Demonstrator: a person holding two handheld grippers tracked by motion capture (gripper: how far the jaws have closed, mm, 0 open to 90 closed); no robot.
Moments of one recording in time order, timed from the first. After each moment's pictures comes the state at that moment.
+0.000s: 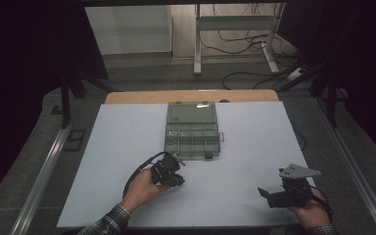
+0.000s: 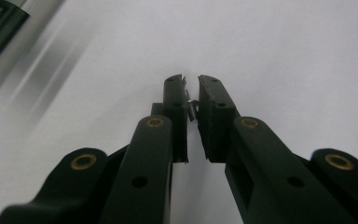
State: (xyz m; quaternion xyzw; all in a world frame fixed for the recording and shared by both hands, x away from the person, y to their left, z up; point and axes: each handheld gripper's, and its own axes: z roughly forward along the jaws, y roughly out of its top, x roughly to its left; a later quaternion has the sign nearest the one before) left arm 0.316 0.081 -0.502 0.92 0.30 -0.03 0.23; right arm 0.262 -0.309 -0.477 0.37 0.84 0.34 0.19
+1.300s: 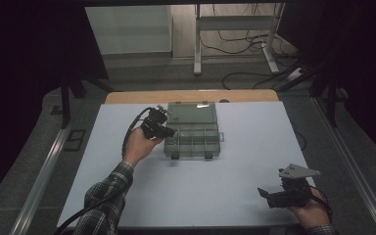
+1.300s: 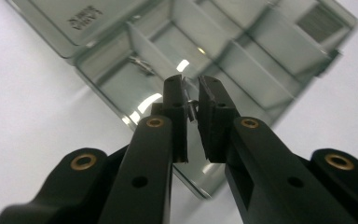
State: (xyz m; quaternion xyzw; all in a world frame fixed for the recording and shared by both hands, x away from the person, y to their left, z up) left arm 0.435 0.126 -0.459 0.86 0.42 0.05 0.28; right arm 0.263 -0.309 -0.478 0.37 0.84 0.34 0.19
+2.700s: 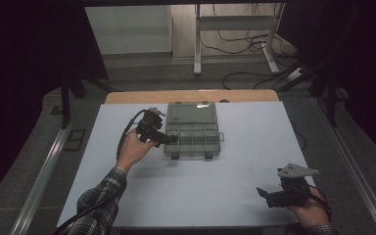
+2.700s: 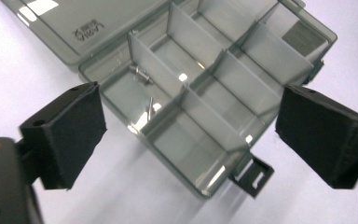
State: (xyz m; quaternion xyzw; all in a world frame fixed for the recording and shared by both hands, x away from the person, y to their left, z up) left arm 0.413 0.144 -0.459 0.85 0.40 0.05 0.33; right arm 0.265 -0.307 -0.479 0.37 0.84 0.34 0.19
